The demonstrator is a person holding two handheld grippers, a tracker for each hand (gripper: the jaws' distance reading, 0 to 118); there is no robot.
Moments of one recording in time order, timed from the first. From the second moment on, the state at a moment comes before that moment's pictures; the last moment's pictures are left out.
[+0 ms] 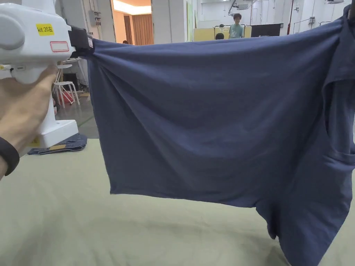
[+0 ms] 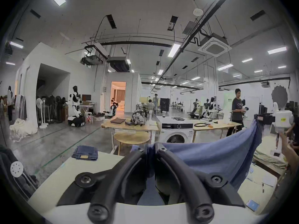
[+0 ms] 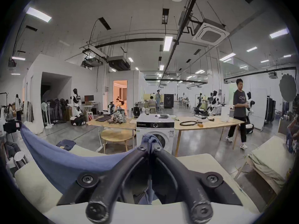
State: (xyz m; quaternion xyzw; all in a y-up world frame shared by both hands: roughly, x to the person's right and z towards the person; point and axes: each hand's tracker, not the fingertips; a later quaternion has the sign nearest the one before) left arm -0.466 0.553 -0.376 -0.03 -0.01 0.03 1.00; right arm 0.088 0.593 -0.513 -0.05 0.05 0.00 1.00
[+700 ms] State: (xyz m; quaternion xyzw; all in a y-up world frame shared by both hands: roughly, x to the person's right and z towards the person) left arm -0.478 0.412 -0.425 -0.13 -0.02 0.07 0.99; right arm 0.078 0.458 -0.524 -0.15 0.09 -0.02 0.99
